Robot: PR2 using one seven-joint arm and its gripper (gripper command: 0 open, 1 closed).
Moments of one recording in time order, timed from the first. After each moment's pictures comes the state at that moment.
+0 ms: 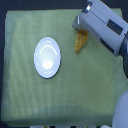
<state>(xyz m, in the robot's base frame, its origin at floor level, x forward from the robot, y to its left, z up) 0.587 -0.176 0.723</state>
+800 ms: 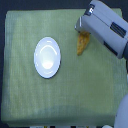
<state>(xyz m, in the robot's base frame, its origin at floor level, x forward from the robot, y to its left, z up) 0.575 -0.189 0.727</state>
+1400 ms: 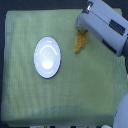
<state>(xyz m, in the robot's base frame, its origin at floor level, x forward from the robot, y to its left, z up) 0.578 -0.177 0.741</state>
